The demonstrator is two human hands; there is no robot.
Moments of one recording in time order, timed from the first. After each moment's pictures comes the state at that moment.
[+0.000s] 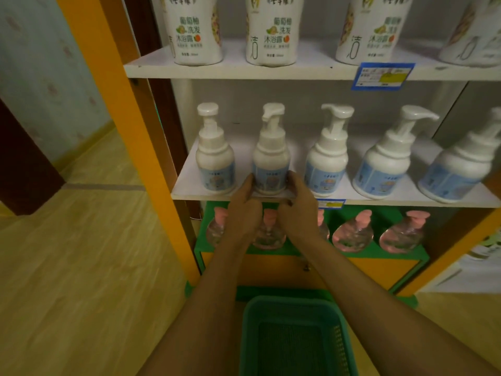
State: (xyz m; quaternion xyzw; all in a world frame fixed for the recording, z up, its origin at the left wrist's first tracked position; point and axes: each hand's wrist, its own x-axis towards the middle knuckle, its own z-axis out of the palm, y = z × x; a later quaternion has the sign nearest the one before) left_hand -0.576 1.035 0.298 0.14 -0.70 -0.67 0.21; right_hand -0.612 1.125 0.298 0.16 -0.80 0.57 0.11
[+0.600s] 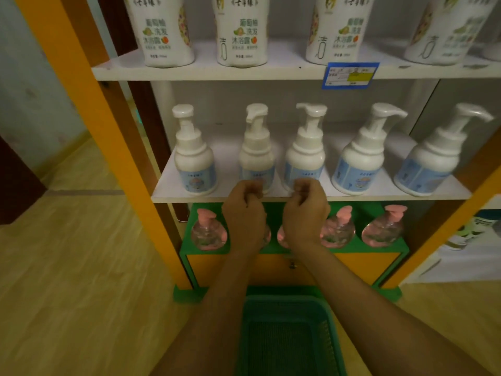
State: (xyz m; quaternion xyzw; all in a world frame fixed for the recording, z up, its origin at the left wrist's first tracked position) left_hand -0.571 1.086 0.313 0.20 -0.69 -0.60 0.35; right_hand -0.619 1.155 0.291 0.04 -0.77 0.58 0.27
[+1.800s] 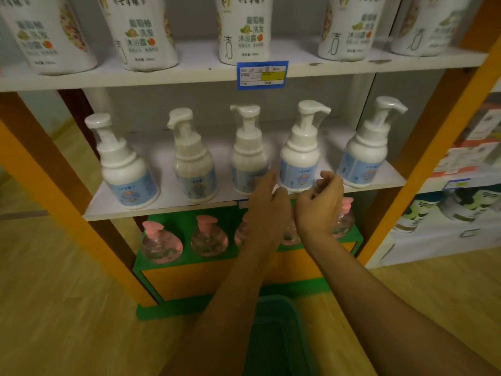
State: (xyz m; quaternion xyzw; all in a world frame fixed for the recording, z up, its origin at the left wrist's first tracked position) left_hand -0.621 1.199 0.321 0.09 -0.72 -0.66 0.17; right_hand -0.659 1.262 0.302 -0.09 -0.76 0.58 0.28
